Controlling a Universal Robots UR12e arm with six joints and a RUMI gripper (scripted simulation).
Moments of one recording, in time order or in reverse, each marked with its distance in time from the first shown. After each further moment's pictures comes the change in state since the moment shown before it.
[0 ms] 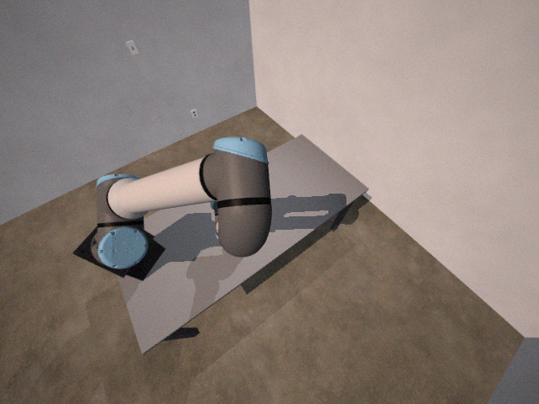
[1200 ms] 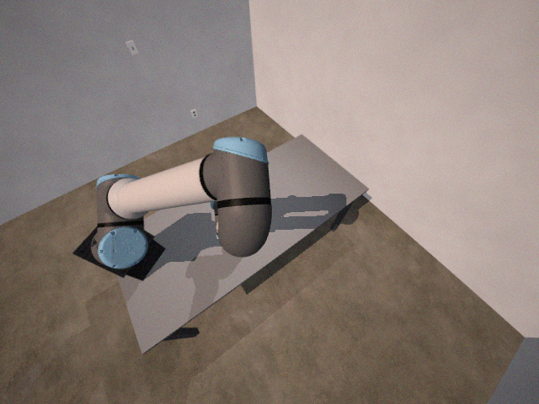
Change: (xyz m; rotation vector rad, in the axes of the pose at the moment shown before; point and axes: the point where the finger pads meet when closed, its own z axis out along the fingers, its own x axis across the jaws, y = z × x) arm 0.000 0.000 0.000 0.000 0.000 -0.002
